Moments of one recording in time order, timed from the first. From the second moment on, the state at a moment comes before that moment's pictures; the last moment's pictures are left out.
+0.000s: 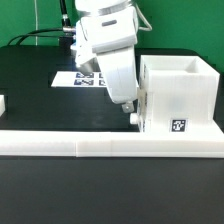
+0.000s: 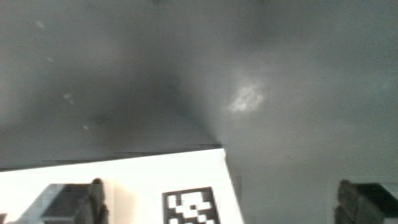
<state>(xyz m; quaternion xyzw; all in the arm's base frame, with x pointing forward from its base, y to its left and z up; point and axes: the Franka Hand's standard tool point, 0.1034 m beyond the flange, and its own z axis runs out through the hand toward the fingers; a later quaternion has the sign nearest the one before) 0.549 0.027 0.040 -0.73 -0.67 -0.04 0.12</state>
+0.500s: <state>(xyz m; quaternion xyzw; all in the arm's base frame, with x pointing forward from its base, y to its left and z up) 0.540 -0.039 0.052 -0.71 -0.69 -0.02 0.14</state>
